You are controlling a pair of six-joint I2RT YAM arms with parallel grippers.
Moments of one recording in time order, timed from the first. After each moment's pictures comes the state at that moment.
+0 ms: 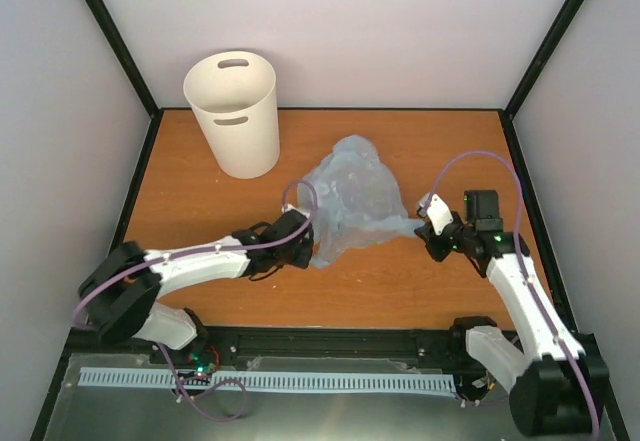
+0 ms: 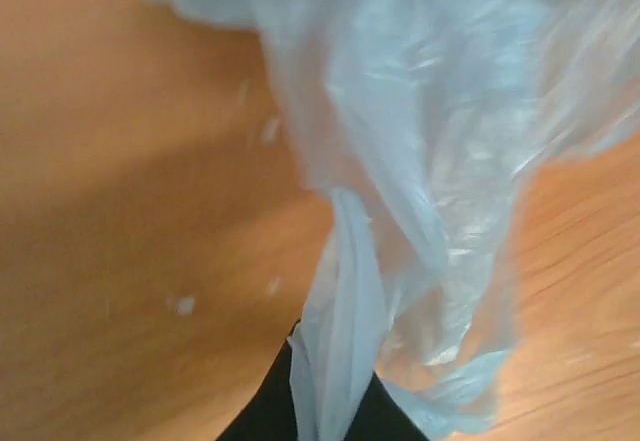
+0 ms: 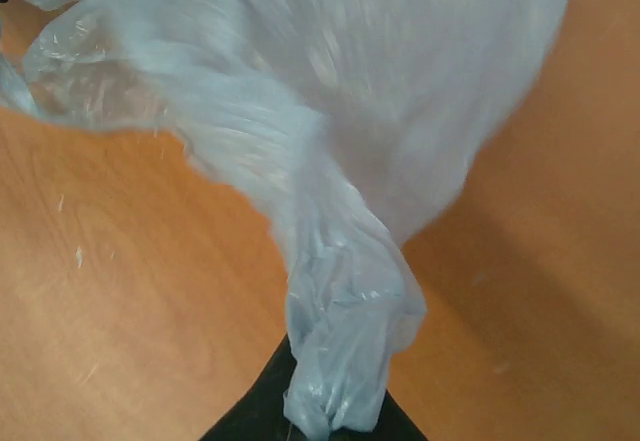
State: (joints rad) left arm -0.88 1.46 0.72 -0.29 -0.16 -0.51; right arm 0.05 1.00 0.65 -0.66 -0.49 -0.56
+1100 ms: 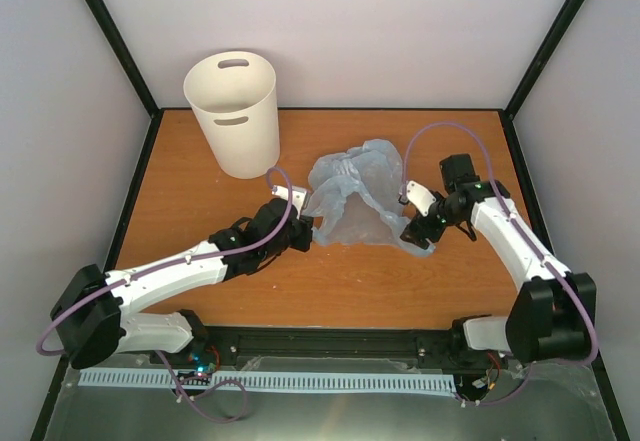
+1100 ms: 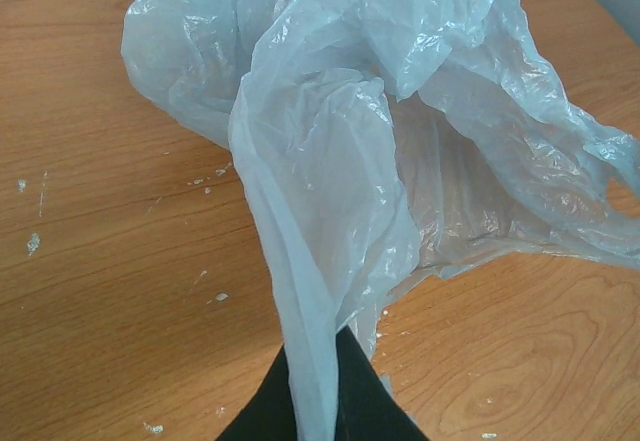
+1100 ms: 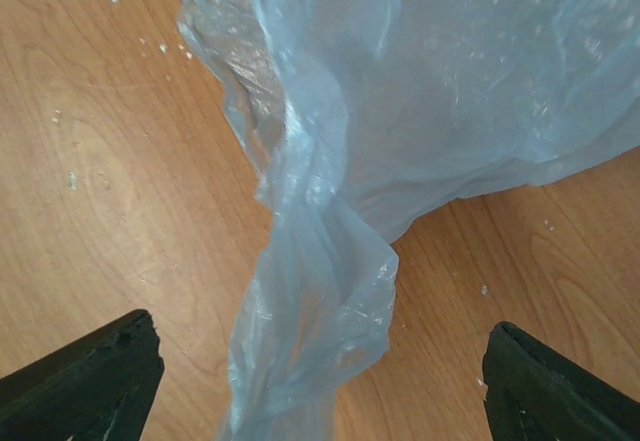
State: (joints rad) left arm -0.88 1.22 0.74 -0.14 -0.20 -0.49; right arm 0.15 1.29 0.99 -0.92 -0.40 -0.79
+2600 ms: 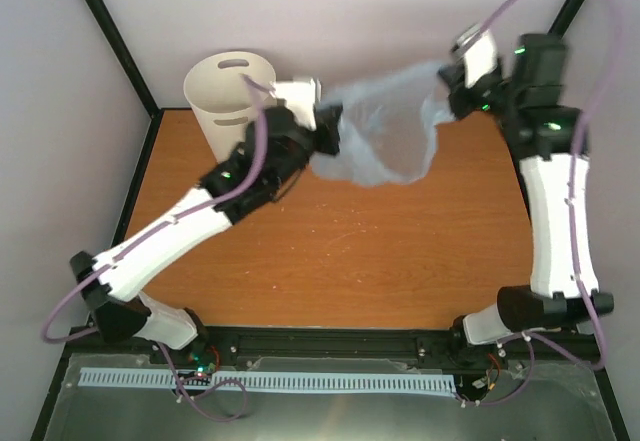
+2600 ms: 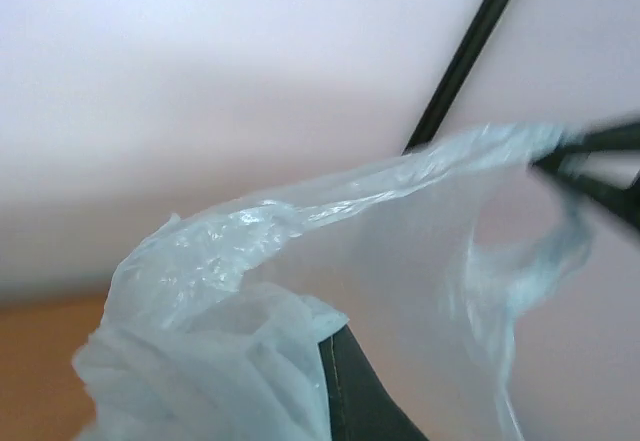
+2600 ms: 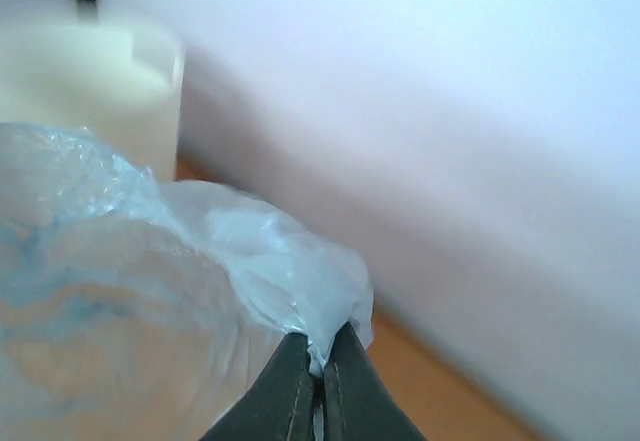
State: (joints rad) left arm -0.87 1.42 1.42 -0.21 -0.27 -0.44; right arm 0.10 1.47 1.85 -0.90 -0.43 -0.43
